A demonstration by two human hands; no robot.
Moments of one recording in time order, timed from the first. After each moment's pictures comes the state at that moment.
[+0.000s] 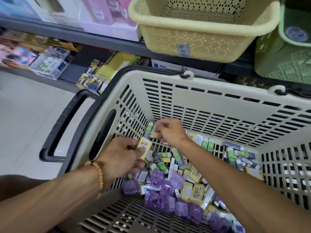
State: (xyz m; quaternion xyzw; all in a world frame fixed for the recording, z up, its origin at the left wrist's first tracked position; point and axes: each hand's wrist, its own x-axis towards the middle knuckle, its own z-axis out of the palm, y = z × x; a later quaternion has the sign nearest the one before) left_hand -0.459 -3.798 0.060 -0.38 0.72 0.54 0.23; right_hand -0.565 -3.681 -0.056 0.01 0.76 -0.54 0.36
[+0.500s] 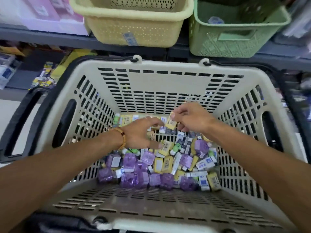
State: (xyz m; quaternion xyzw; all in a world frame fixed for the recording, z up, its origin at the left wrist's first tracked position) left_hand -0.511 -3.735 -0.003 0.16 0.89 0.26 0.34; right_hand -0.536 -3.538 0.026 0.03 0.84 -0.45 0.29
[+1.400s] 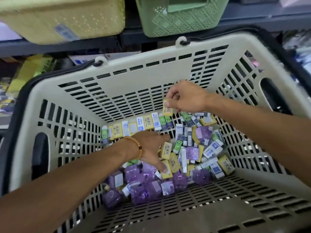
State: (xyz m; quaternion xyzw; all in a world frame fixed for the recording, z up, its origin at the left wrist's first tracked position) left_hand -0.509 -3.644 -0.052 0.30 0.84 0.03 0.44; right_hand -0.571 -3.471 0.010 -0.05 0.89 -0.37 0.27
